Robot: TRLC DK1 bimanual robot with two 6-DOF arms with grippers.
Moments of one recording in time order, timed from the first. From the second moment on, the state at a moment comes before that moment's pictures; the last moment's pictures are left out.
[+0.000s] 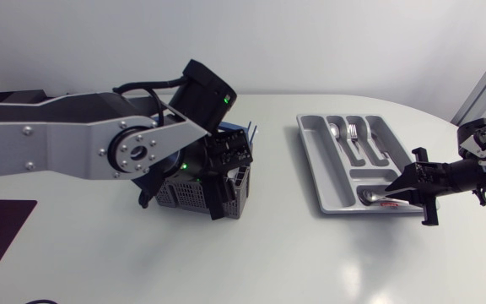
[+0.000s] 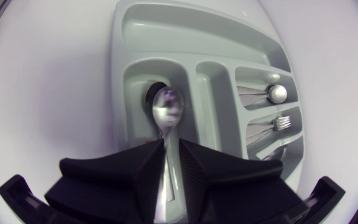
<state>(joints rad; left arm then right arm) -0.78 1.60 1.12 -0.41 -0.20 0.68 -0.42 1.83 0.98 -0.45 -0.48 -1.83</state>
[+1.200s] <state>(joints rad) -0.81 1.65 1.04 -0.22 -0.28 0.65 -0.51 1.53 0.70 -0.37 -0.70 -1.73</state>
